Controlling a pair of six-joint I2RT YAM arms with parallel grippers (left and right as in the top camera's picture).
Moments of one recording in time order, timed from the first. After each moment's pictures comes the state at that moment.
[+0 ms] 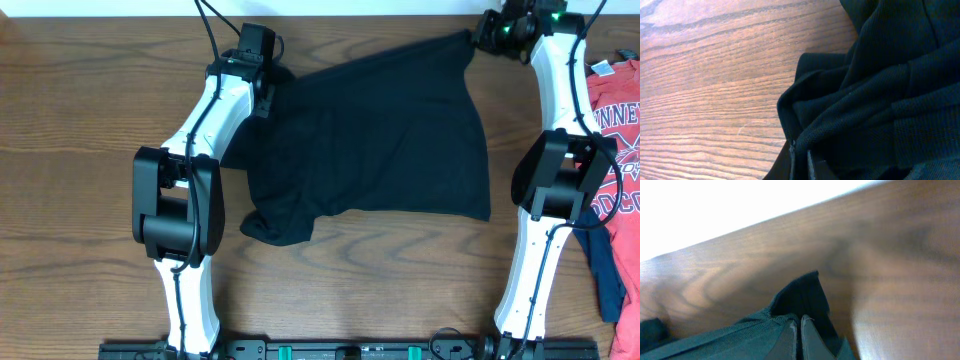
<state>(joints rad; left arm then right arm) -0.20 2.16 1.71 -0.73 -0.34 0.08 -0.13 2.53 2.42 -0.80 -0.41 0.26</state>
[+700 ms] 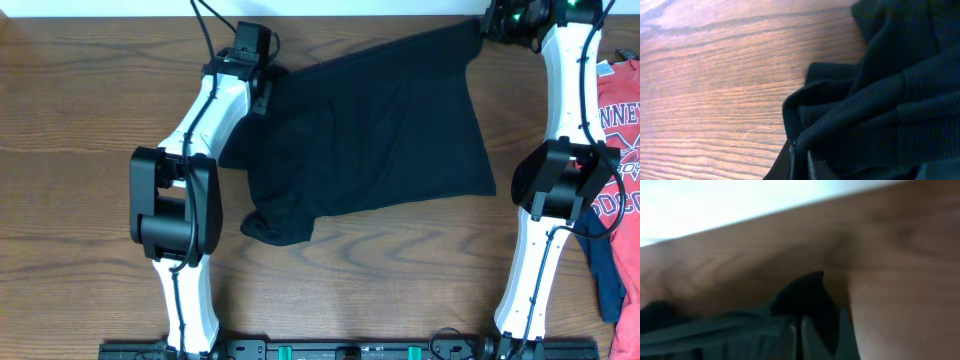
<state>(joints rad) -0.18 2.16 1.71 -0.70 -0.34 0.06 -0.12 2.53 2.59 -1.06 -0.38 0.18</state>
